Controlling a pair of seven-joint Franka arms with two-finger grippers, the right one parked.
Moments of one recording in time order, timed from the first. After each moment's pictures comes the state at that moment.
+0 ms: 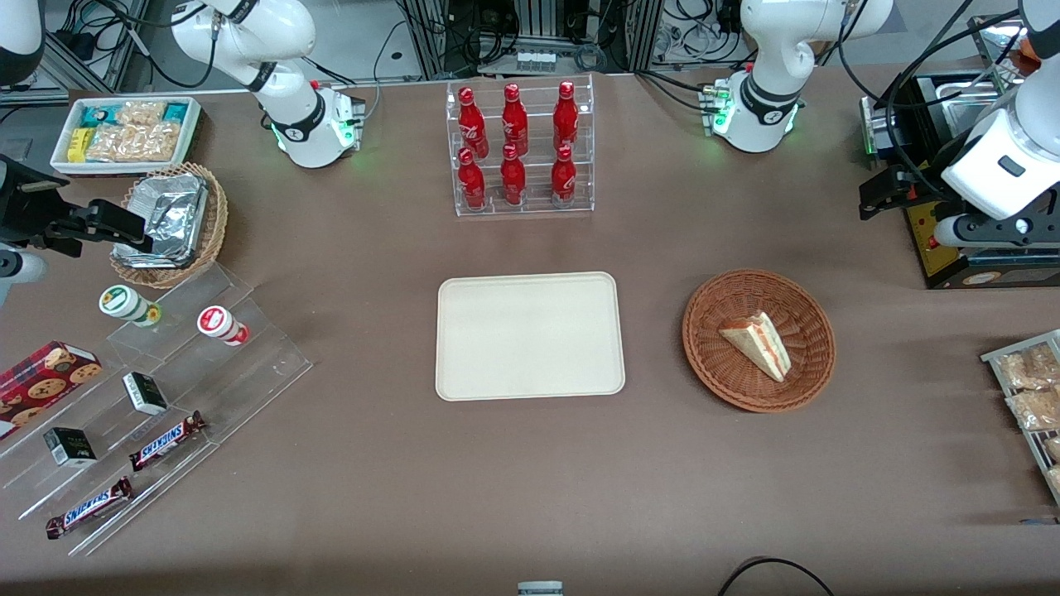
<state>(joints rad) -0.08 0.00 -0.02 -1.53 -0.01 1.39 -0.06</state>
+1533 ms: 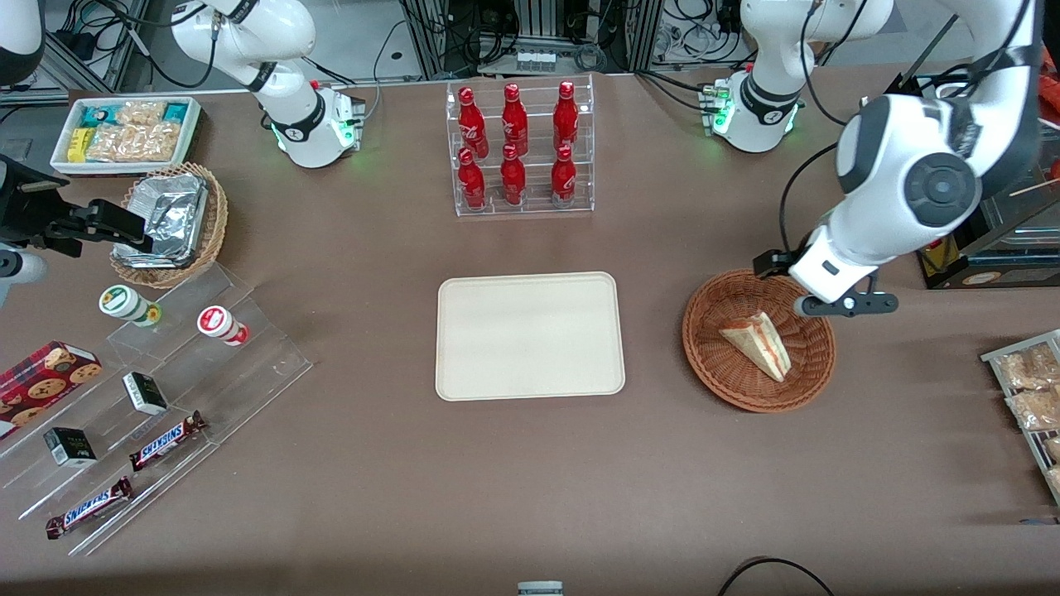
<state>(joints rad) -0.15 0.03 -0.08 -2.04 -0.01 1.91 -0.29</state>
